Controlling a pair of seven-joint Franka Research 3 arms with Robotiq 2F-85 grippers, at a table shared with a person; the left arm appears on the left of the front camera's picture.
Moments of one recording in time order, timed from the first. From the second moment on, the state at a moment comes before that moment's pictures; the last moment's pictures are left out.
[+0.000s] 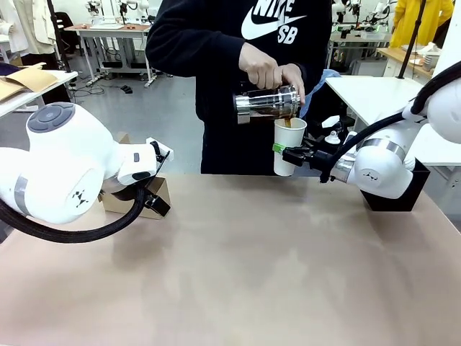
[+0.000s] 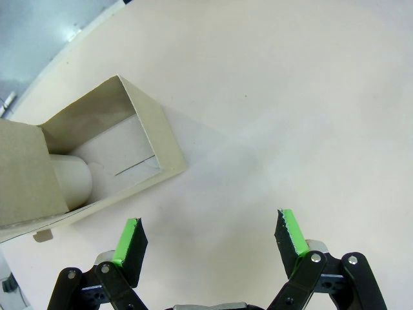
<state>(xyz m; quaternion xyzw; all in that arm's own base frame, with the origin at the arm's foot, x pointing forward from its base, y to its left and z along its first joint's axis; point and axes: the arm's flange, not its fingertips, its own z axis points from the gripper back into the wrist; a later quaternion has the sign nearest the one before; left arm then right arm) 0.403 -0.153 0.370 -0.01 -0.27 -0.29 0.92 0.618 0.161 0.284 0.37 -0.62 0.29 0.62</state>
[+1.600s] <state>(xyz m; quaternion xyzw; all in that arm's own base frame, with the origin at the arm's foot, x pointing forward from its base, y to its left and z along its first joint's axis) 0.403 -0.153 0.370 -0.01 -0.27 -0.29 0.92 0.618 0.161 0.283 0.37 -0.62 0.29 0.62</state>
